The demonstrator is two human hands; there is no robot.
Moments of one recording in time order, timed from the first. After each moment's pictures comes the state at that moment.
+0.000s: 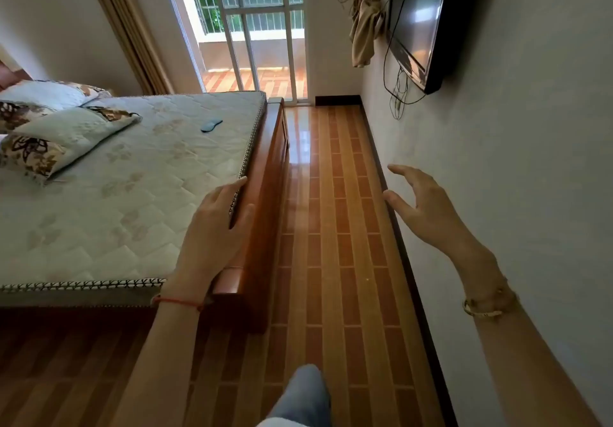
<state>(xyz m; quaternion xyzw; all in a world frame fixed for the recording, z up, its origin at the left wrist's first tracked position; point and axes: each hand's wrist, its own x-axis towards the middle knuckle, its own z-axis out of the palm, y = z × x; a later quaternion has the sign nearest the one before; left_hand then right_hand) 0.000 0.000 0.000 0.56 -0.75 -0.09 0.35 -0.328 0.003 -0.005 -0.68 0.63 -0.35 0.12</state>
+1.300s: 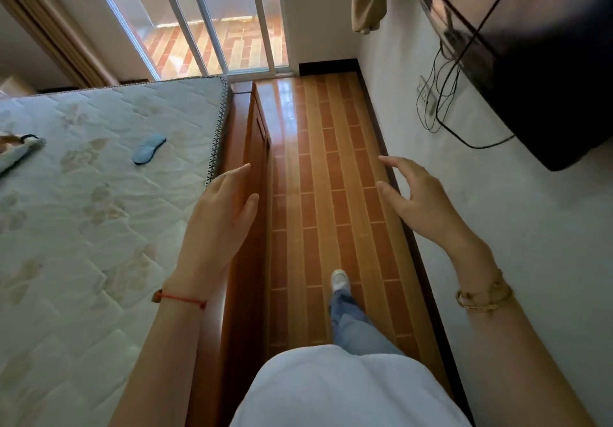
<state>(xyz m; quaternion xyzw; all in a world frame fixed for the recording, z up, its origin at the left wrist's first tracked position) -0.110 -0.661 -0.056 0.57 -0.76 -0.14 0.28 -0.405 -0.630 -0.064 -0.63 0.67 -0.31 0.23</state>
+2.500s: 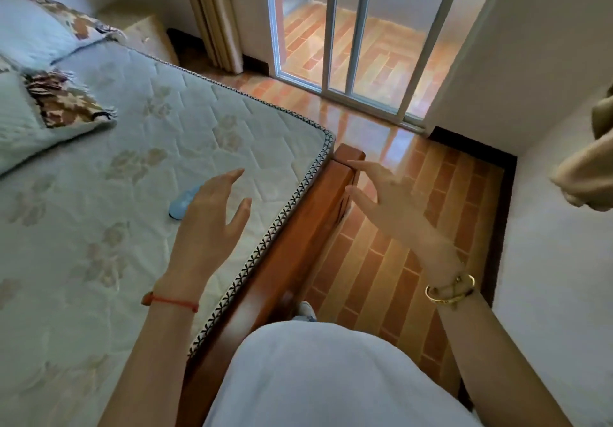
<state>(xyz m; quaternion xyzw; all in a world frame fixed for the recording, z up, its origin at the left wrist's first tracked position) -0.005 -1.272 -0.077 0.76 -0.56 -0.09 0.31 -0.245 -1.416 -0.077 -0.83 0.44 -0.19 0.30</state>
